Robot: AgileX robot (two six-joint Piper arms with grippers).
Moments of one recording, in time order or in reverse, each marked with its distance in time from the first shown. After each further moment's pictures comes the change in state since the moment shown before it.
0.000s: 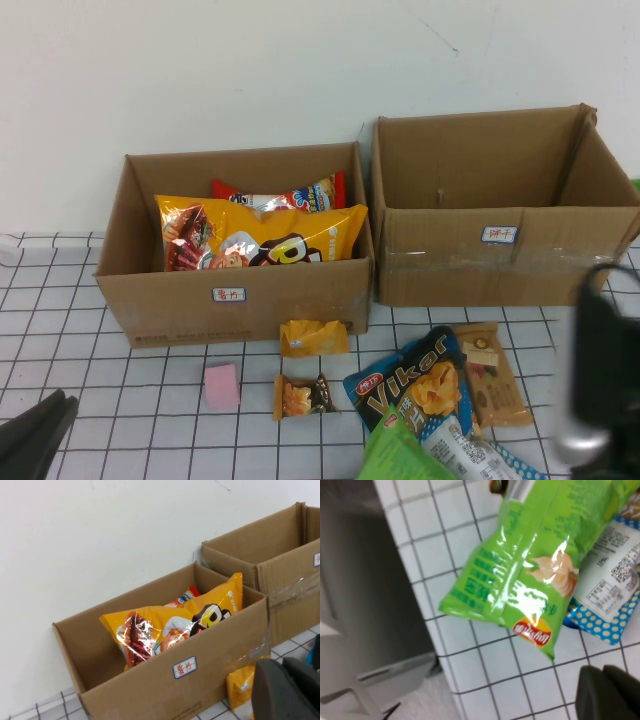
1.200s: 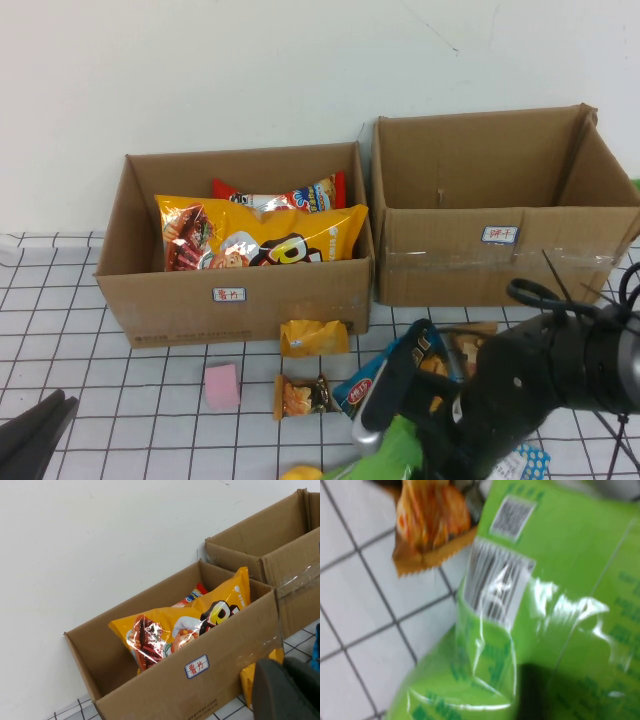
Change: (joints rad) right arm 0.151 0.681 -0.035 -0.015 -0.583 0.211; left arm 0.000 0.000 0.000 0.000 -0.002 0.090
